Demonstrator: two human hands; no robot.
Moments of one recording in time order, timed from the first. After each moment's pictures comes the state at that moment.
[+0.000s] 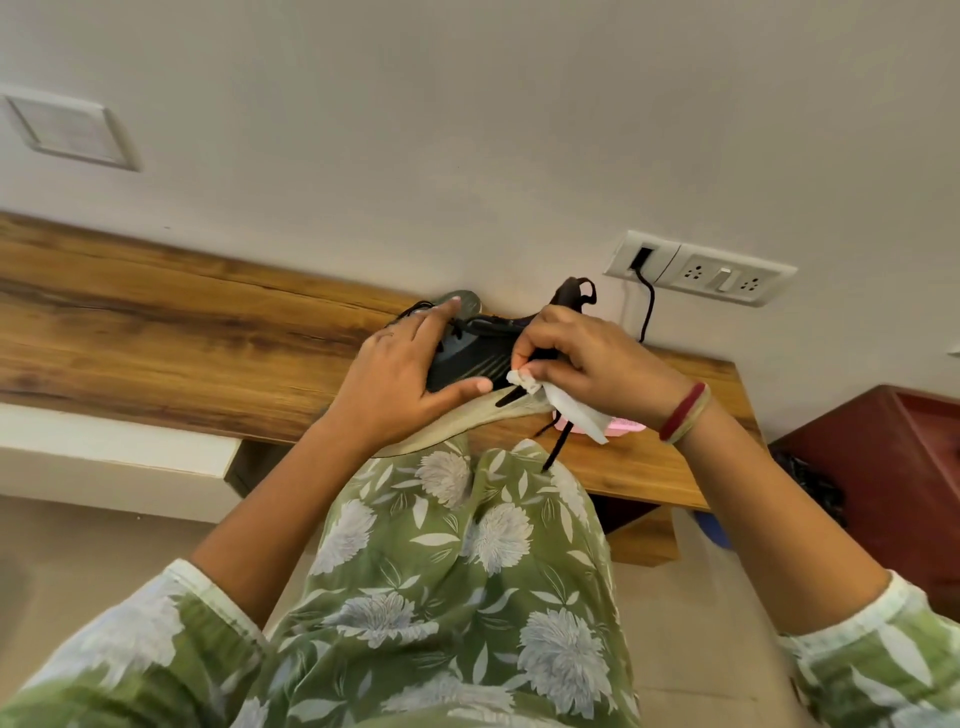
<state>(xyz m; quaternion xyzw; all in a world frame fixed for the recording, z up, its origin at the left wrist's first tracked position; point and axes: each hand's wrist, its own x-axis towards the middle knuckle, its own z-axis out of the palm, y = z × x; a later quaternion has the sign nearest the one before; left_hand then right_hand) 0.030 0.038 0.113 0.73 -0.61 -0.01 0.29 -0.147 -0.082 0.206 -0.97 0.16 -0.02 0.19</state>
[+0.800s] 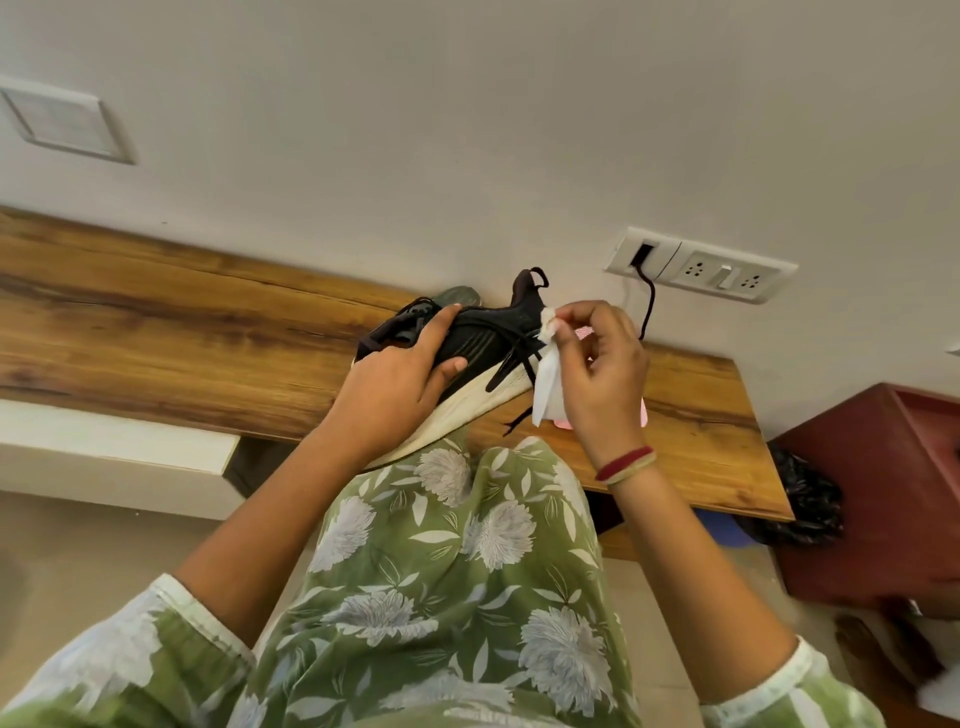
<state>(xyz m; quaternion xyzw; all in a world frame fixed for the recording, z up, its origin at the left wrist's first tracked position) 0.022 0.043 0.119 0.77 -0.58 -0.04 0.26 -0.143 -0.063 0.151 -0.78 0.35 -0.46 0.24</state>
